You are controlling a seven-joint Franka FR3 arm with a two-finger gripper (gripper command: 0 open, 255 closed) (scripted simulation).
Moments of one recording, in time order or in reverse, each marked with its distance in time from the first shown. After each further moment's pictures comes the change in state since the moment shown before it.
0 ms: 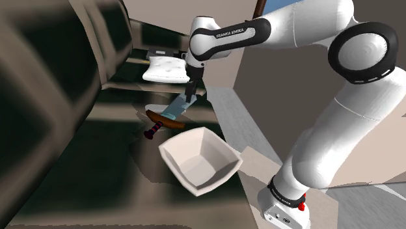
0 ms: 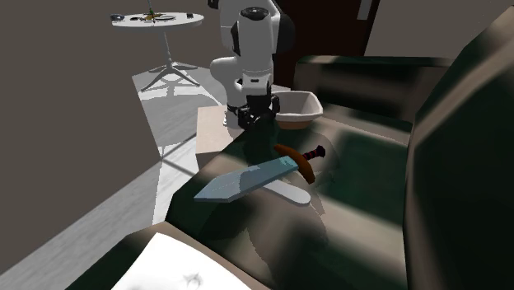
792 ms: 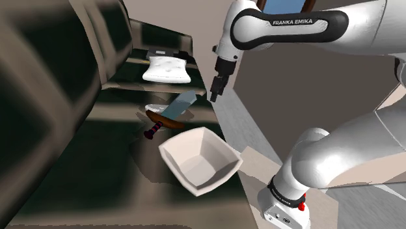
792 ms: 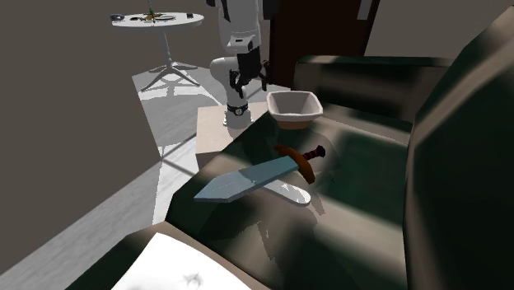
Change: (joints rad) arm -0.029 -0.457 0.011 -0.274 0.032 -0.181 0.185
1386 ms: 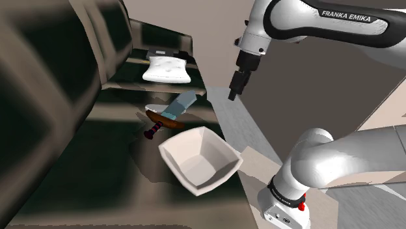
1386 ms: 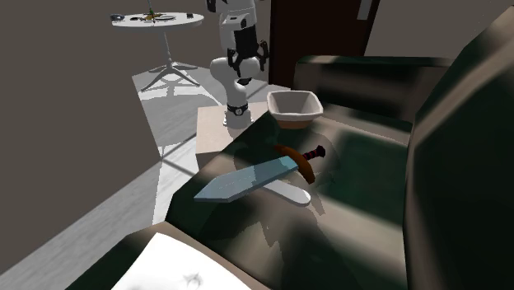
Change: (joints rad) arm -0.025 -0.263 0.018 -0.067 0.030 -0.189 0.122
